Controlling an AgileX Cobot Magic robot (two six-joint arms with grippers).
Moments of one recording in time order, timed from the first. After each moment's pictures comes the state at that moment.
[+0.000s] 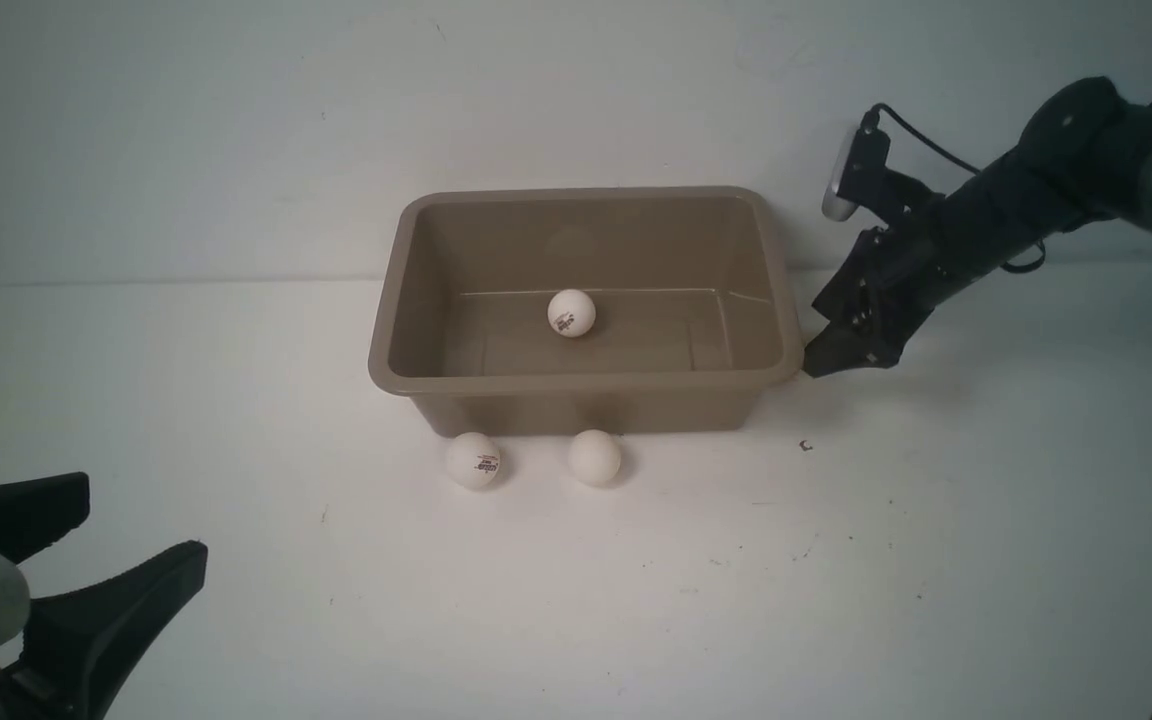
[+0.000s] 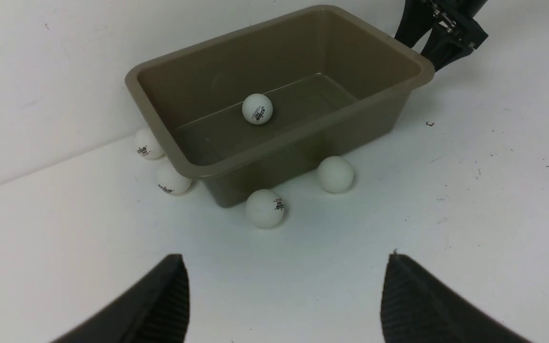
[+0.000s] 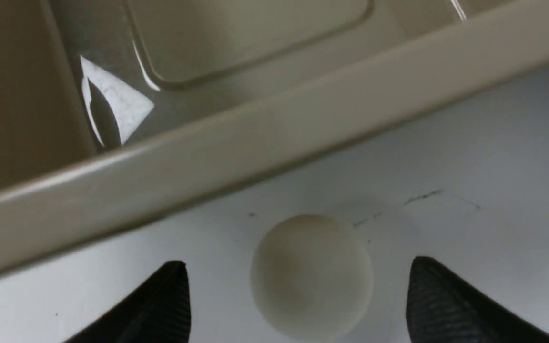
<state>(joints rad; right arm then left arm) 0.07 2.35 -1.94 0.66 1.11 -1.46 0.10 0.50 -0.48 -0.90 0.69 1.02</state>
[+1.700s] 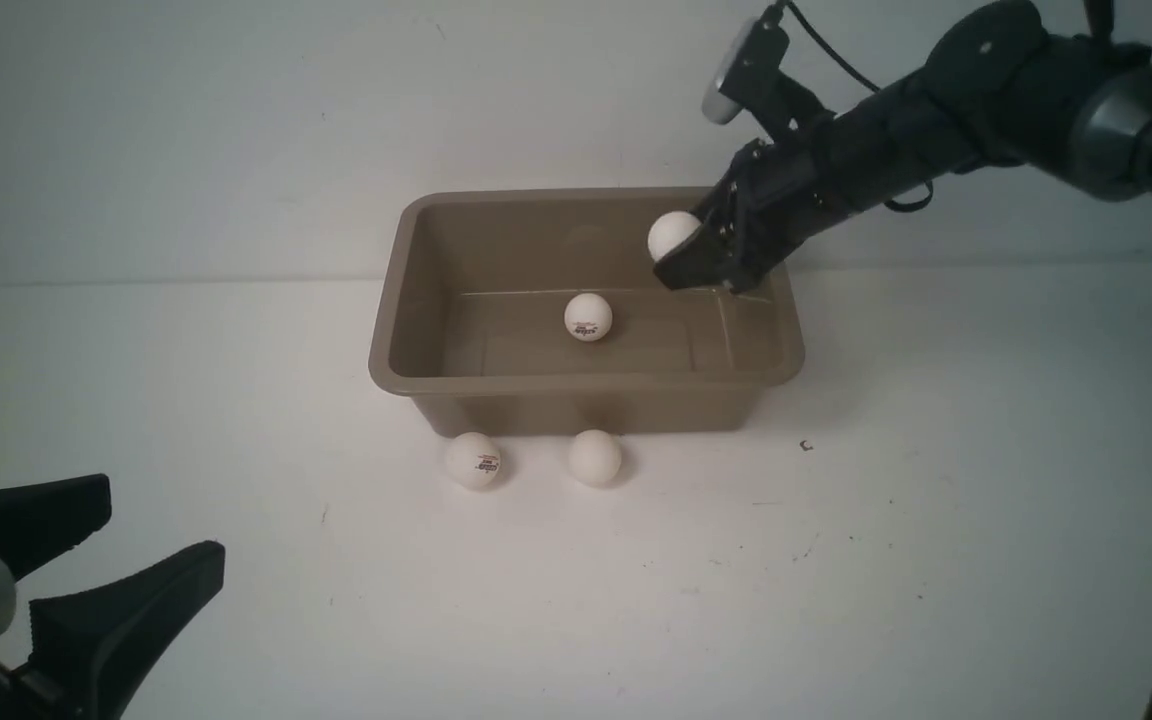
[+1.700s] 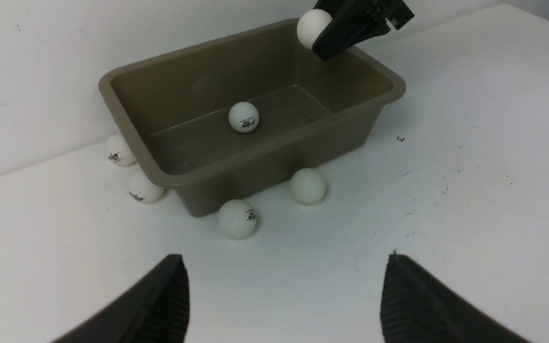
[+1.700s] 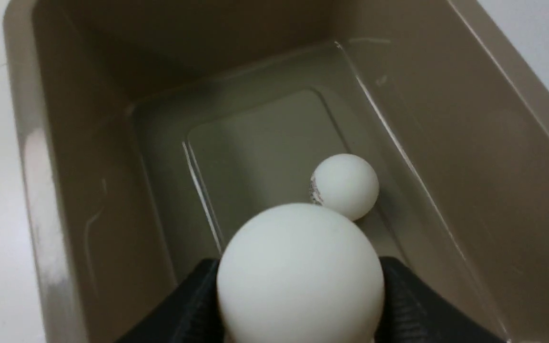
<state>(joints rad) 0.23 2.22 -1.93 0.84 0.99 -1.33 0.10 0.50 -0.48 -0.97 0.71 1.02</state>
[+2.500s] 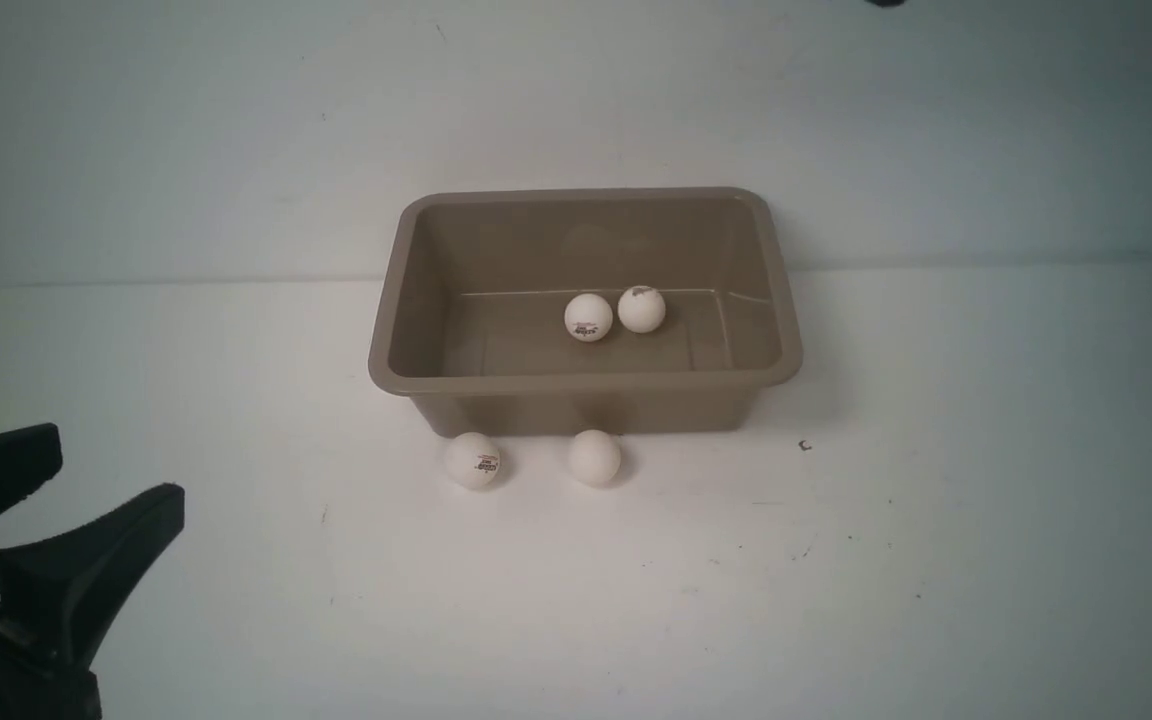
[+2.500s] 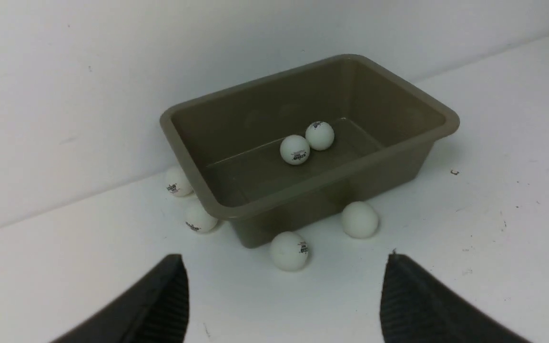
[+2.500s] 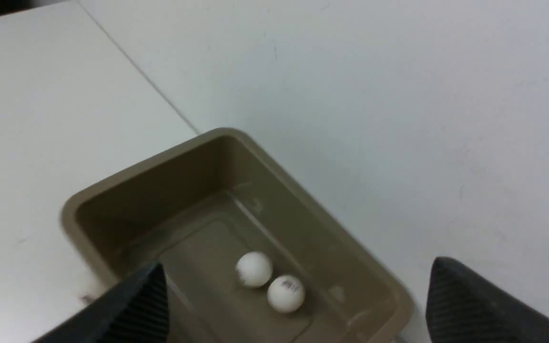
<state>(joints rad) 0.23 1.68 -1.93 0.54 1.11 -0.76 0.10 0.50 -0.48 -0.98 0.59 1.05</state>
